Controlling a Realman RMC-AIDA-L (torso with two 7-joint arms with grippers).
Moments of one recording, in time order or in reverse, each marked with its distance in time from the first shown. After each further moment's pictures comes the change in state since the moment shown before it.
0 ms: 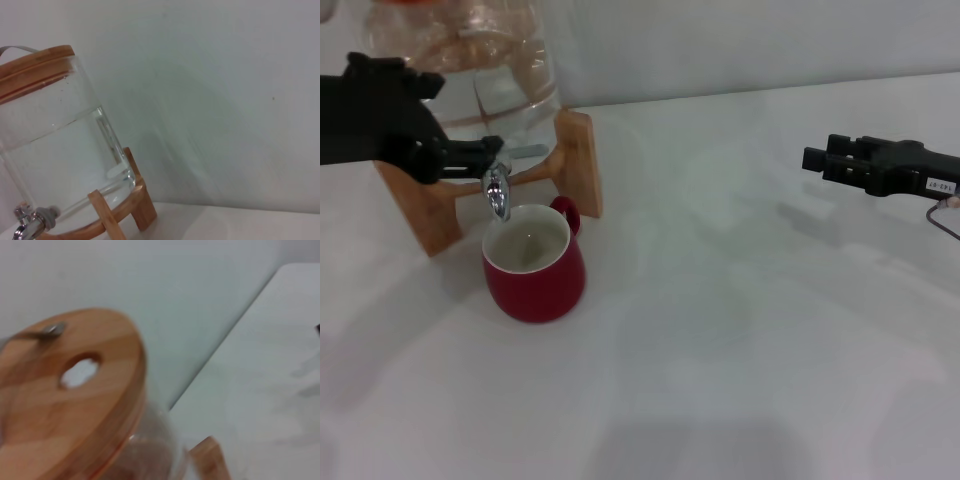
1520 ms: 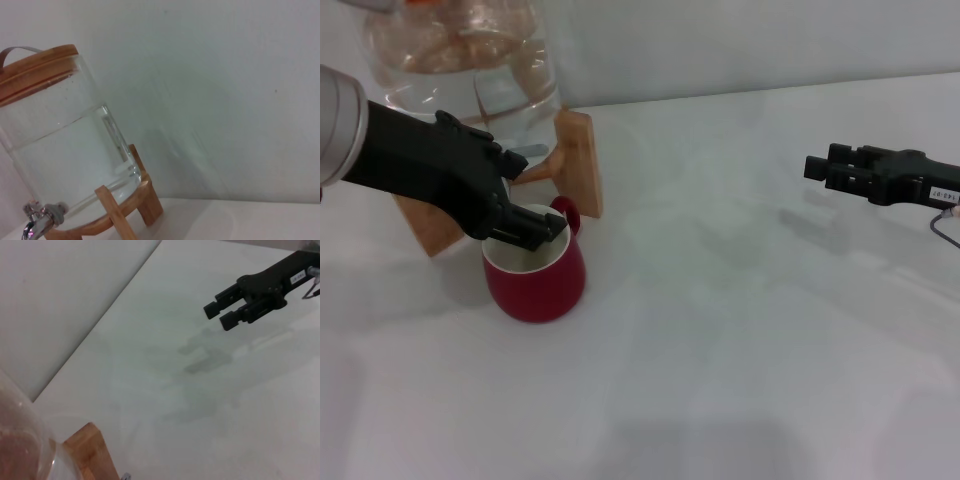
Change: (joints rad) left arm -0.289 0.003 -0.176 -0.271 -0.129 -0.362 0.040; right arm -0.015 0.001 0.000 -0.004 0.000 0.024 0.011
